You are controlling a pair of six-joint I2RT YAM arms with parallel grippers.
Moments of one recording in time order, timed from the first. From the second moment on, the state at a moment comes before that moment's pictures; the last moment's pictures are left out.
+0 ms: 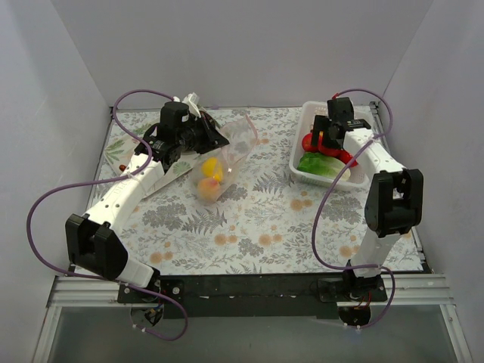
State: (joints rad) left arm -0.39 1.46 1.36 -0.39 0.33 -0.74; right arm 0.17 1.79 1.48 -0.57 0.22 0.24
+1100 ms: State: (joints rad) left arm -0.39 1.47 1.36 -0.39 0.33 -0.75; right arm 0.29 1.45 1.51 -0.58 0.06 0.27
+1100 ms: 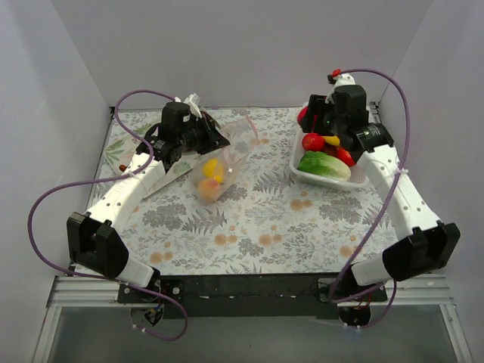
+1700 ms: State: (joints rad) left arm -0.39 1.48 1.36 -0.38 0.33 -0.76; right arm 0.71 1.61 1.60 -0.50 -0.06 0.36
